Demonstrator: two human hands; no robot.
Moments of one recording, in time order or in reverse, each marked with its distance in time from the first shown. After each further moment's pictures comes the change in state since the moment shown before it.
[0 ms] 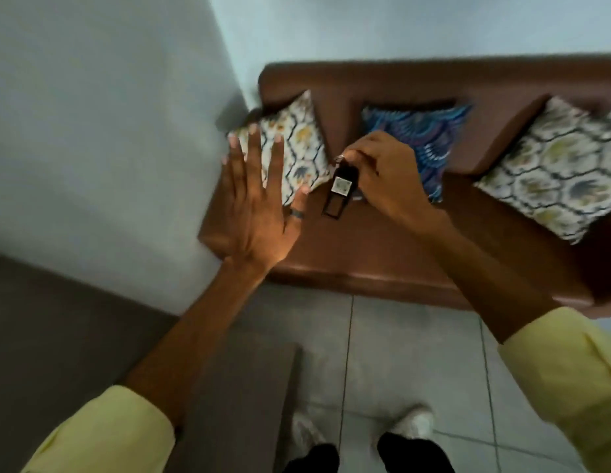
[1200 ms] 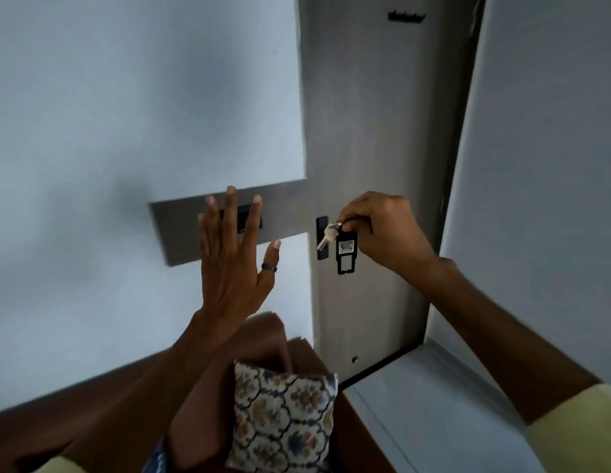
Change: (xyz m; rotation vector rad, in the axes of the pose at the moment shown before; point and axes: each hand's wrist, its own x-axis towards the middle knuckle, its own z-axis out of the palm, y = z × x) left_hand 0.446 0.678 0.150 -0.422 0.424 0.505; right_hand 0.079 0.295 -0.723 -0.616 0.536 -0.036
